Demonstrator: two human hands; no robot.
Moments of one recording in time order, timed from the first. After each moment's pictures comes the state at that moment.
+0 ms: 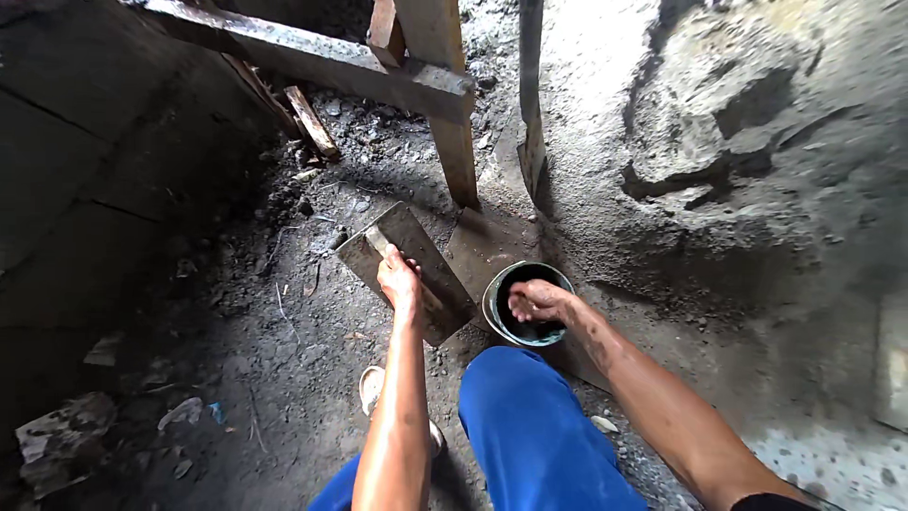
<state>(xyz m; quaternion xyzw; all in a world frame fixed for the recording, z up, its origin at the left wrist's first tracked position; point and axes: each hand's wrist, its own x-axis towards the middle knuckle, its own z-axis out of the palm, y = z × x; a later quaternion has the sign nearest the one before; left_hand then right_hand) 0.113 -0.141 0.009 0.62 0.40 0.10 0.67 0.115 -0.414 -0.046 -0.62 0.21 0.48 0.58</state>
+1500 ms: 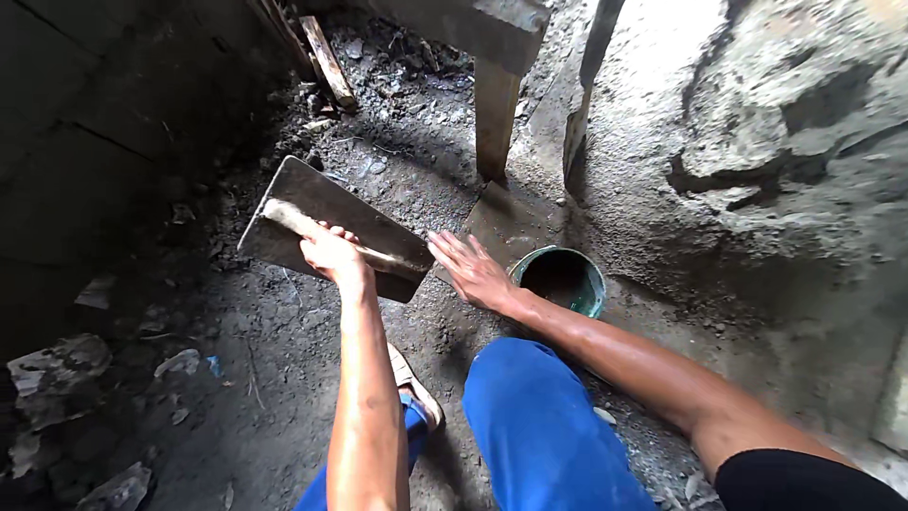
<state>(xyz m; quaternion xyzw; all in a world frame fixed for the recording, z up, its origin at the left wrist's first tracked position) 0.111 -0.032 0.048 0.54 0.44 0.31 0.64 0.104 -0.260 -0.046 -0.88 -0.44 0.02 0.19</state>
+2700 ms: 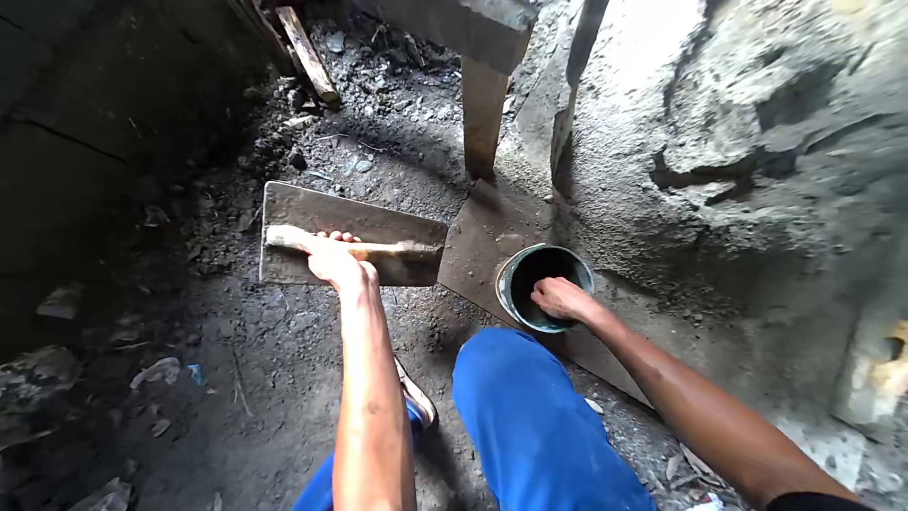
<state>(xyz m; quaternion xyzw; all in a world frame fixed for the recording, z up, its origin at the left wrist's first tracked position) 0.109 -0.051 0.039 0.42 0.43 0.34 0.72 0.098 -0.421 -0.050 -0.88 -0.05 0.45 0.12</state>
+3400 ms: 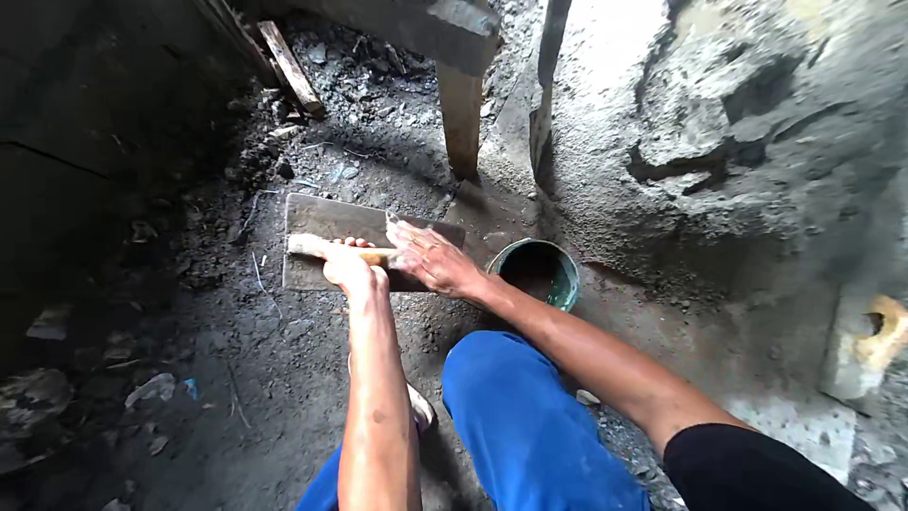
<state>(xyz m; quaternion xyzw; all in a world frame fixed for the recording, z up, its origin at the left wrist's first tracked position) 0.105 -0.088 0.040 0.39 0.45 0.29 0.75 0.120 -0.243 -0.011 -0.82 -0.41 0.04 0.40</state>
